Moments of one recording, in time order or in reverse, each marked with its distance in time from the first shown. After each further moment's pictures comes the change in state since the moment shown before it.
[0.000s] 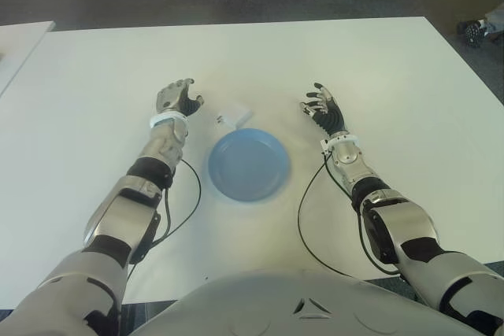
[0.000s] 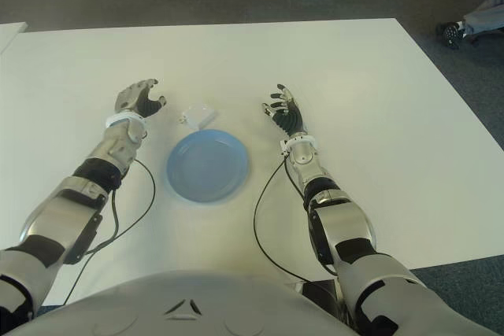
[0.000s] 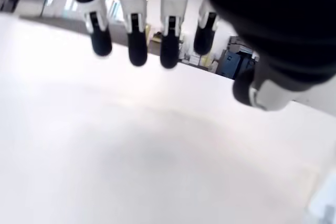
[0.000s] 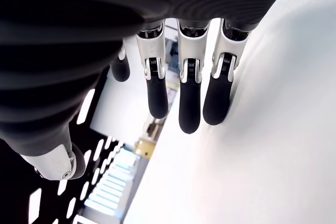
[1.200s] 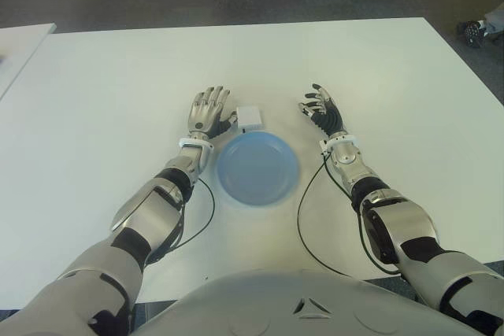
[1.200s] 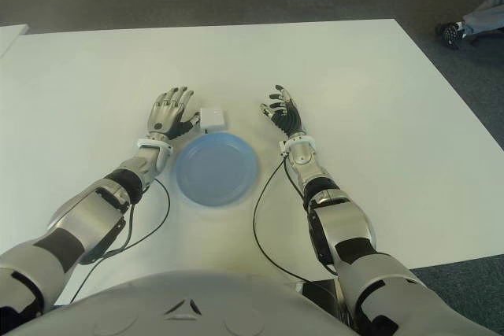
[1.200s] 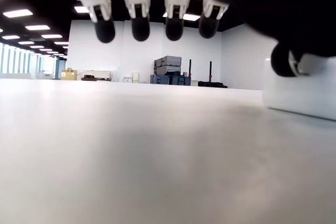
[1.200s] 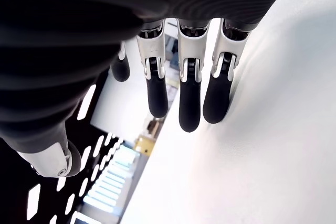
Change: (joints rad) left arm -0.064 -0.132 -0.234 0.415 0.087 -0.292 0.490; right arm -0.004 0.000 0.021 0.005 -0.006 0.006 -0.010
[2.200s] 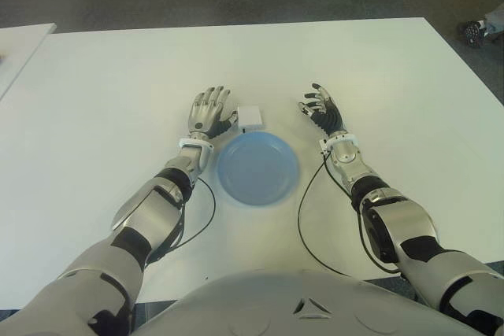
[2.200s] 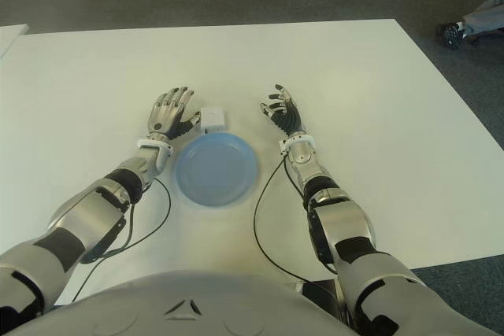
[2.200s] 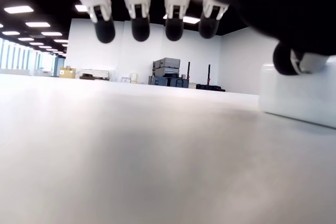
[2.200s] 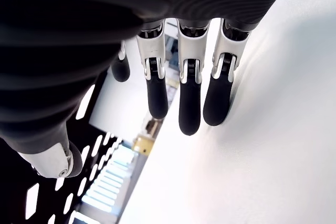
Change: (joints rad) left arm -0.006 -0.003 0.014 0.019 -0.026 -0.037 -0.013; right arm -0.006 0.000 0.002 0.001 0.000 0.010 0.000
